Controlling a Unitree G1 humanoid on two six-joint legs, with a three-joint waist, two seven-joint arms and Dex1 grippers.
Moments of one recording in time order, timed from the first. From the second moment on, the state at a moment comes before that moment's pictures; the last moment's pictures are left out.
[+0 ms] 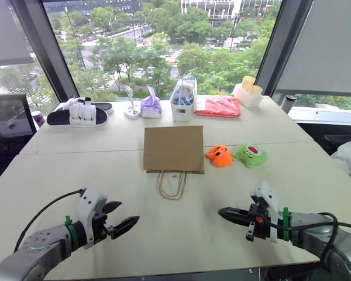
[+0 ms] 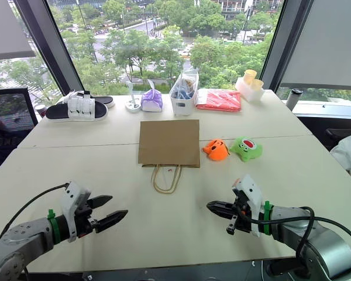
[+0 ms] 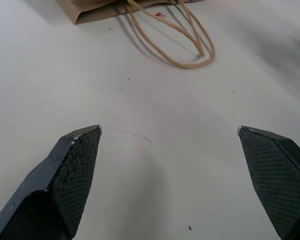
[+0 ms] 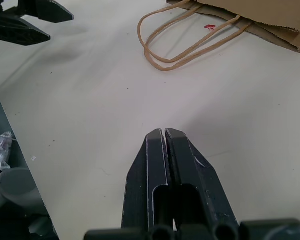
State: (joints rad) left arm 0.18 0.65 0.22 -0.54 -0.65 0.73 -0.64; right arm 0.04 -0.77 -0.10 -0.55 0.63 0.76 0.77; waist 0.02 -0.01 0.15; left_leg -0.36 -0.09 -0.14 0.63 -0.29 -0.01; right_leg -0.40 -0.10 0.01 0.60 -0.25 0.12
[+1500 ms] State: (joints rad) left arm -0.82 0.50 -0.34 0.86 0.22 -0.72 -0.89; right arm 0.00 -0.53 0.05 -0.56 0.56 0.73 0.56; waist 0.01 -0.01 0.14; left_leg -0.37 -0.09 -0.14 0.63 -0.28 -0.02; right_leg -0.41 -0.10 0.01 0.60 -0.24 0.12
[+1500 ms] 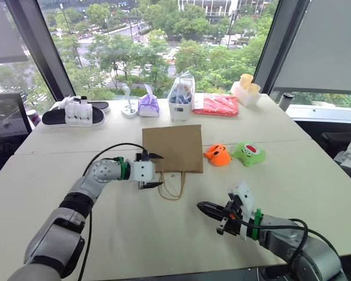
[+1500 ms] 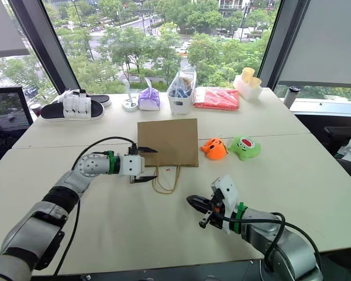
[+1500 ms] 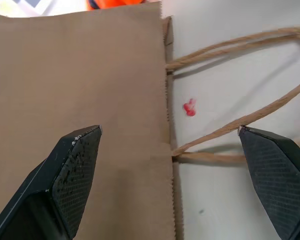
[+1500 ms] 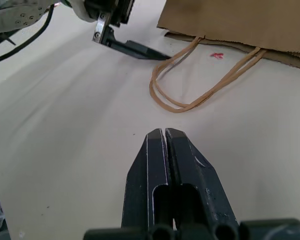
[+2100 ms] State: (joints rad) left arm -0.82 0.47 -0.33 0.88 0.19 -0.77 -0.88; right arm 0.00 -0.52 0.06 -0.55 0.55 0.71 0.54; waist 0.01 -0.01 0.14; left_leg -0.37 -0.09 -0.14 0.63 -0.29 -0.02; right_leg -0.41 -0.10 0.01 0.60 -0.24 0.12
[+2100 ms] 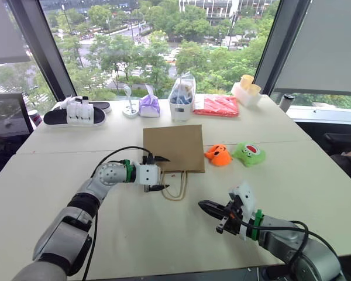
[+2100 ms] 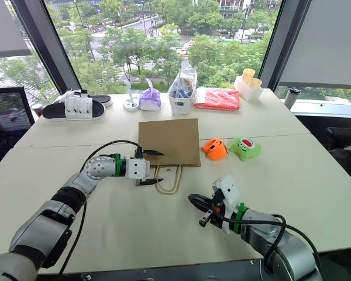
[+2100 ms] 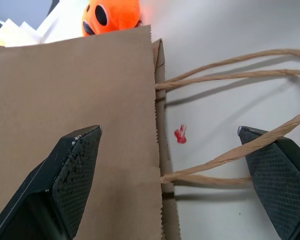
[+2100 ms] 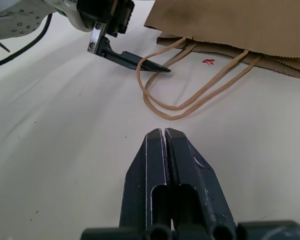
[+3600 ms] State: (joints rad) left arm -0.84 0.30 0.23 -0.06 -0.79 1.22 -0.64; right arm -0.63 -0.13 0.22 0.40 0.07 0.18 0.40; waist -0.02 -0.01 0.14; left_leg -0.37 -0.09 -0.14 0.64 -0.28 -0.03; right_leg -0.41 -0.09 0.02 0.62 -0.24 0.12
